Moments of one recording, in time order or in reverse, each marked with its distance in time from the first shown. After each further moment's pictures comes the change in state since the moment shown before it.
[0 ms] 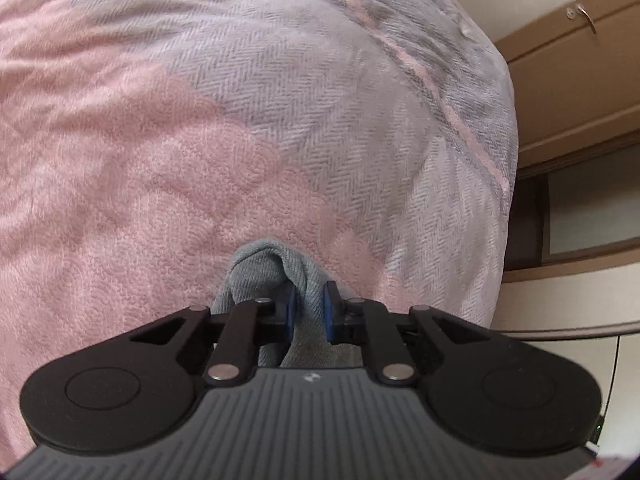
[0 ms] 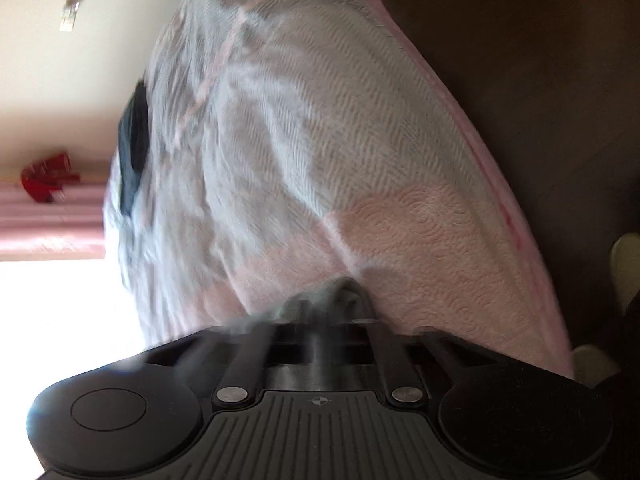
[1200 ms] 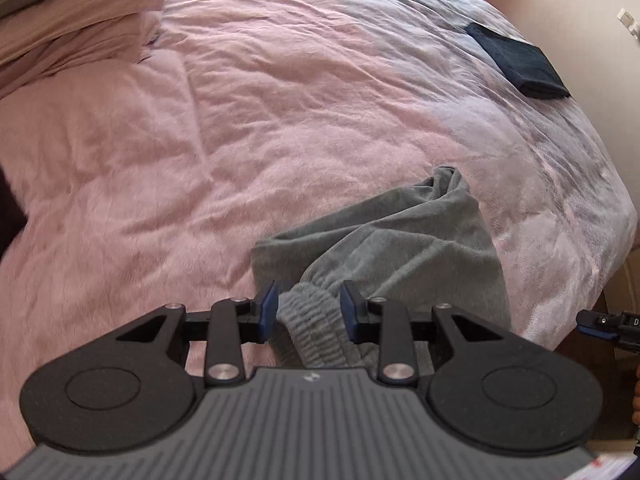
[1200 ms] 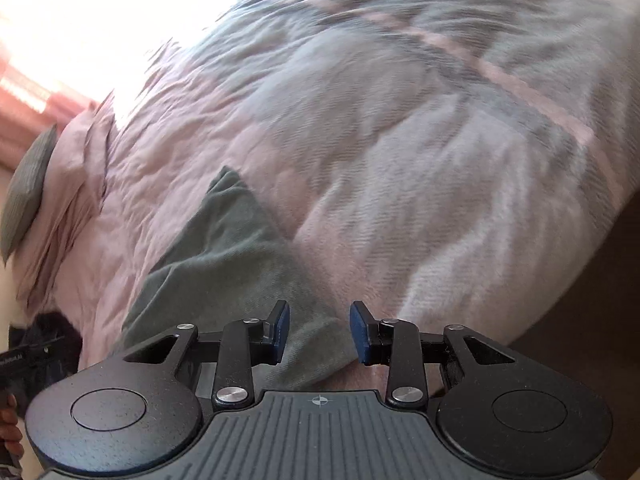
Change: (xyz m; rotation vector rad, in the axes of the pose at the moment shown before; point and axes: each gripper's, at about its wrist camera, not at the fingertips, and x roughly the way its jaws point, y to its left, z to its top) left arm -0.187 -0.074 -0.242 -0.498 -0.369 0.535; right arm -0.015 0.160 0.041 -1.075 0.497 -0.093
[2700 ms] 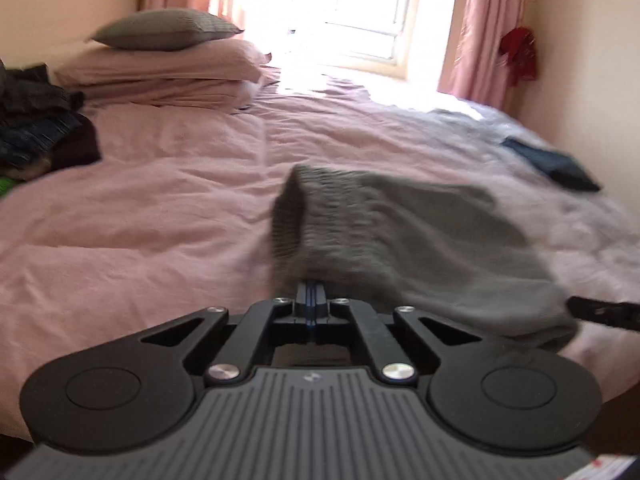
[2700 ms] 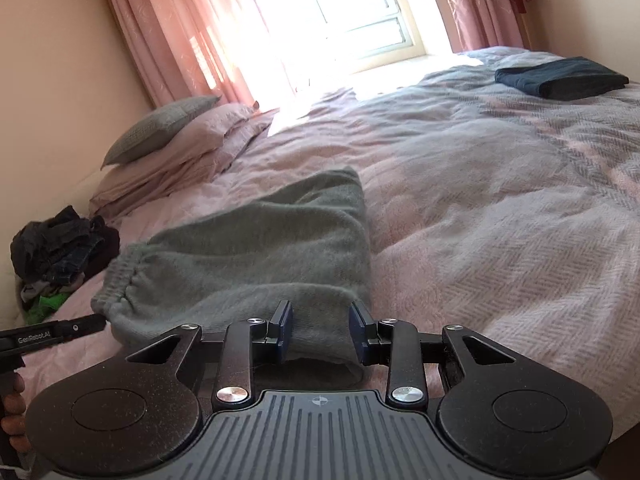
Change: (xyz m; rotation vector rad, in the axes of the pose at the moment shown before) left arm 0.045 -0.064 -0.246 -0.225 -0.570 0.292; right arm 0.072 -0.033 -0.098 -0.620 -0.290 0.328
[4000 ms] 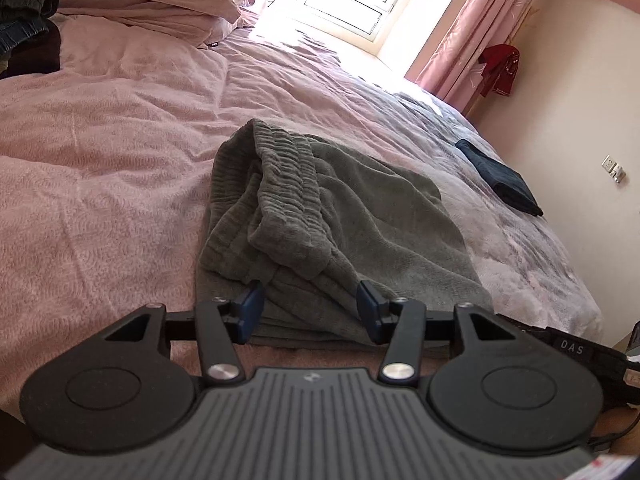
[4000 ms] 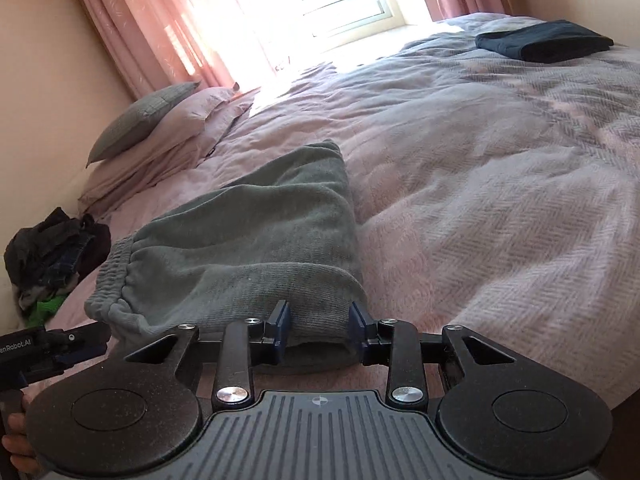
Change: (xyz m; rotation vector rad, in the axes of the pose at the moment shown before) left arm -0.002 0.004 0.004 -0.213 0.143 -0.285; right arm -0.011 -0.006 0.004 0.087 0.038 -0.021
